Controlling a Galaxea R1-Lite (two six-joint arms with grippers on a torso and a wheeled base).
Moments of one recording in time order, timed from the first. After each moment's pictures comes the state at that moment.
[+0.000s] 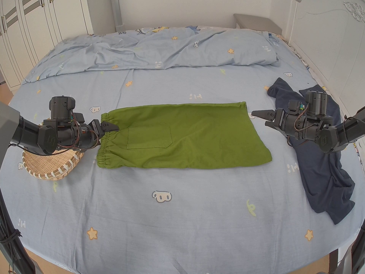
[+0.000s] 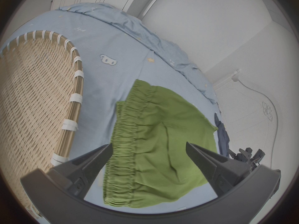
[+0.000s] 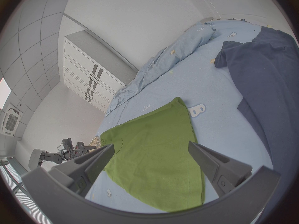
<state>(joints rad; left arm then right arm) -0.01 2.04 -1.23 -0.28 -0.36 -0.50 0.10 2.07 -1.21 -0.55 0.57 0.45</state>
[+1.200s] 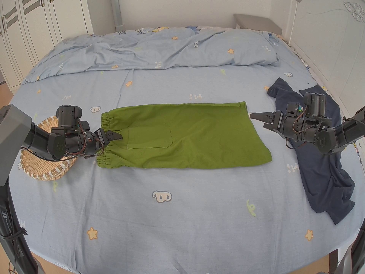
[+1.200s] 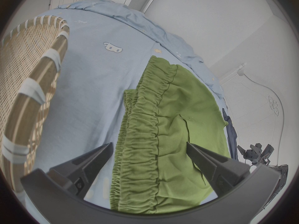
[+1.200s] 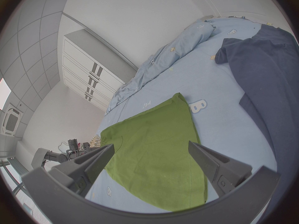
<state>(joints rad) -0.01 2.13 -1.24 -0.33 -0.34 -0.46 0.11 2.08 -1.20 -0.55 0.57 0.45</state>
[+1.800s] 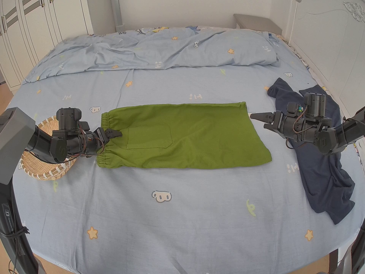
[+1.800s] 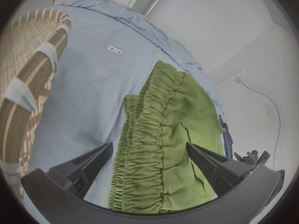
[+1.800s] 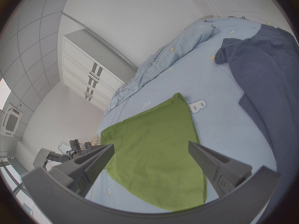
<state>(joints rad) 0.00 2.18 -1.23 -0.43 -0.37 -0.52 0.11 2.08 -1.20 -0.55 0.57 0.45</state>
